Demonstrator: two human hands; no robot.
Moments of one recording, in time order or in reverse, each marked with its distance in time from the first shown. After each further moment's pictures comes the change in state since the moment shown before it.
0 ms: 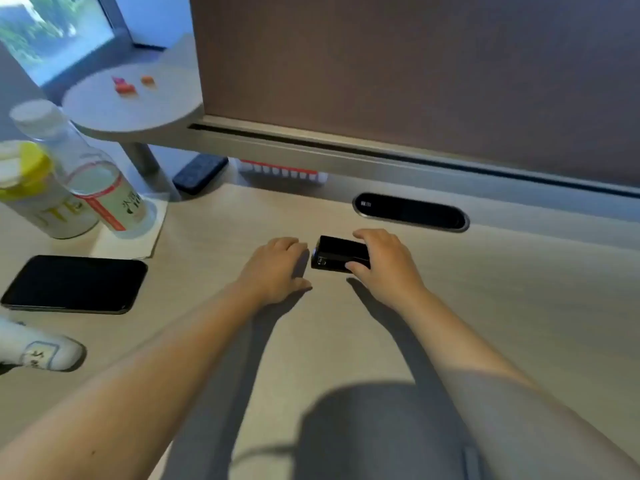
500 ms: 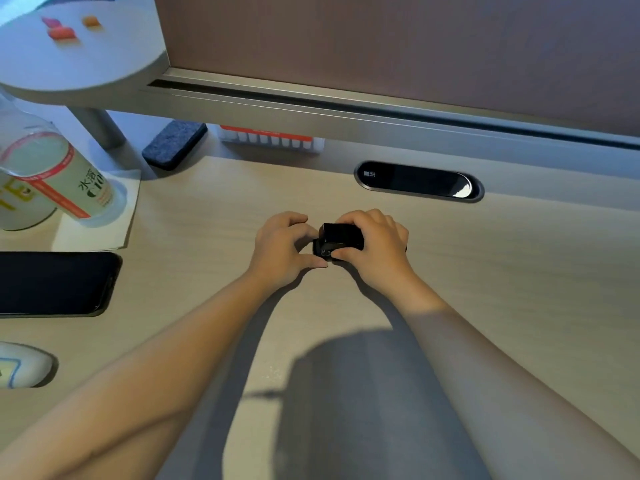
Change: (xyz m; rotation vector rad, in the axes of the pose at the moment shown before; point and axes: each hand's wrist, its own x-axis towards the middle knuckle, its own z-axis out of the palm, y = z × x) left_hand 0.022 -0.004 0.025 -0.461 0.252 0.001; right_hand 0.019 0.001 0.036 0.173 0.120 0.059
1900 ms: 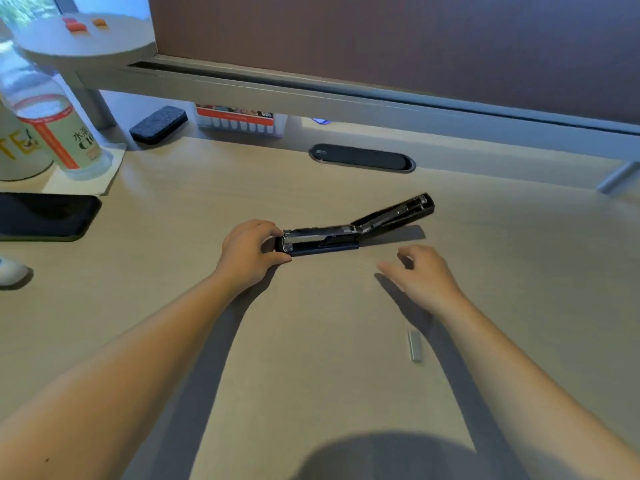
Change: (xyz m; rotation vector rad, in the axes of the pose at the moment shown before) left_hand -0.095 0.024 0.040 0.089 0.096 0.020; right_hand -0.144 0.102 -0.046 0.053 0.099 0.232
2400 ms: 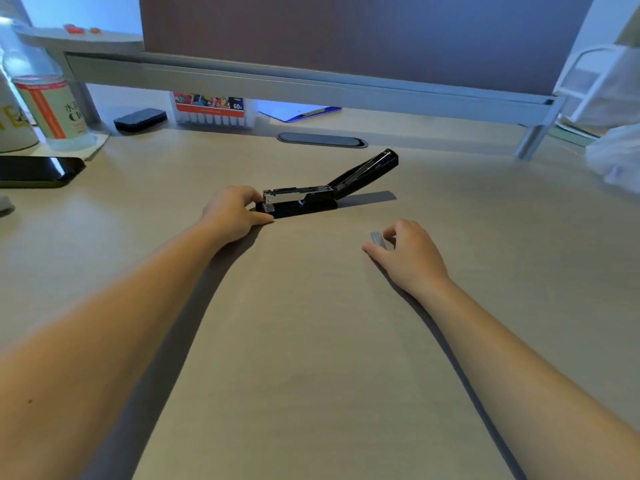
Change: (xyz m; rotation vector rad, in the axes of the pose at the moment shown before) left_hand -0.074 0.021 0.016 -0.030 0.081 0.018; right_hand -0.108 0.046 0.027 -0.164 0.326 -0.150
